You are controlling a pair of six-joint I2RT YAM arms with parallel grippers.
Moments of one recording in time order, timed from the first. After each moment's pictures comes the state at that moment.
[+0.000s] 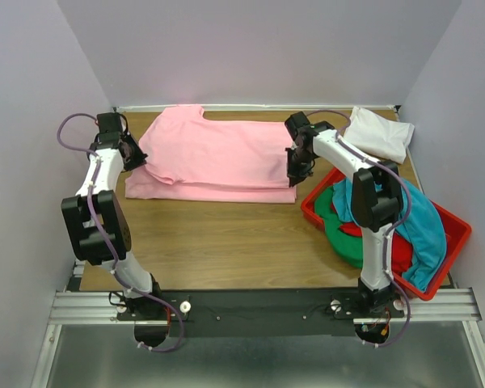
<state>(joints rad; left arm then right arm) 0.22 1.68 1.31 -0.50 0.12 -0.39 0.41 2.09 1.74 -0.99 -0.04 0.44</state>
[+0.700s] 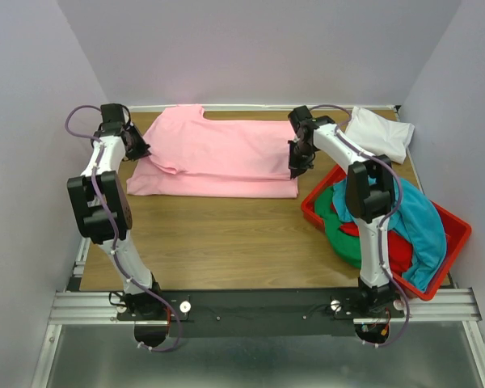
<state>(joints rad) 0.22 1.89 1.51 -0.49 0.19 -0.39 0.36 2.22 1.89 -0.99 -0.04 0.43</state>
